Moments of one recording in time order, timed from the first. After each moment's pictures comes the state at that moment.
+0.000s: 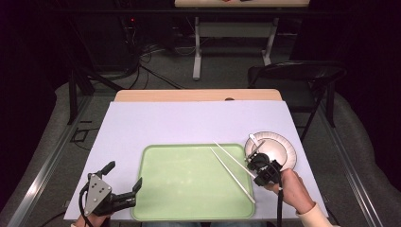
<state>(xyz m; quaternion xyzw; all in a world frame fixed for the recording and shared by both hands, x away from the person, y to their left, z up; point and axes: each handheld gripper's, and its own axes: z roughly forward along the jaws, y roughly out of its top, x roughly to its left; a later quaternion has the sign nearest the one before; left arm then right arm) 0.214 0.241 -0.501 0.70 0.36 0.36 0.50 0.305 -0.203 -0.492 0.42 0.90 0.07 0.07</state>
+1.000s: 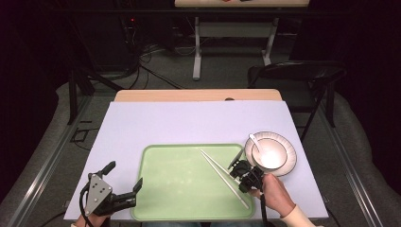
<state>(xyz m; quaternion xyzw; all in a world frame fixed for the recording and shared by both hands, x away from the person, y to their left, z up) 0.214 0.241 -0.501 0.70 0.36 0.36 0.50 0.303 -0.158 -0.518 0.40 0.91 0.05 0.06</state>
